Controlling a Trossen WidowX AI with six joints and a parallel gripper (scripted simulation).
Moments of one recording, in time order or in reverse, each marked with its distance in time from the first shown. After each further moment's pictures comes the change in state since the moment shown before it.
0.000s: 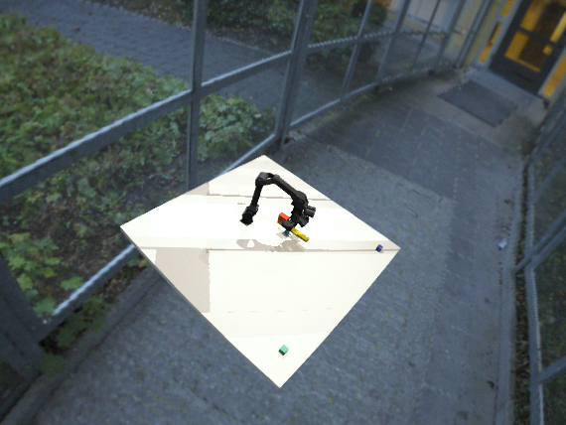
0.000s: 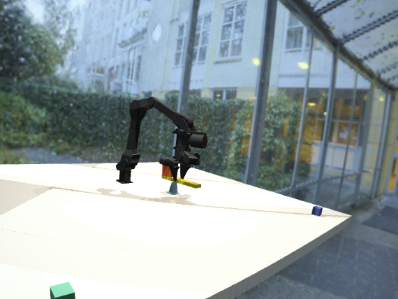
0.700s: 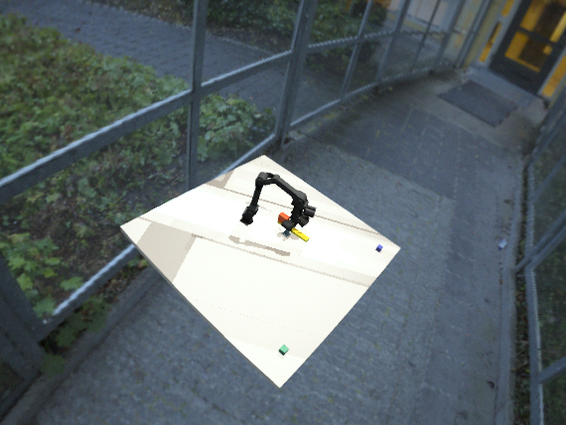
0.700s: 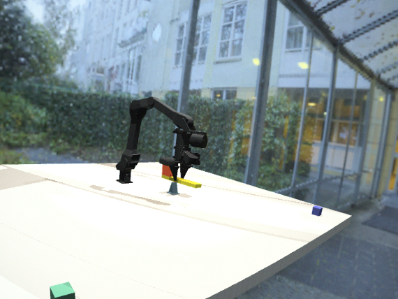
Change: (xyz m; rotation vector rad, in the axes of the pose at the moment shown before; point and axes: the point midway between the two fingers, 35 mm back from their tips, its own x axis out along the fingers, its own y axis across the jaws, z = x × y) arm -0.002 0.000 0.000 0.000 0.000 0.000
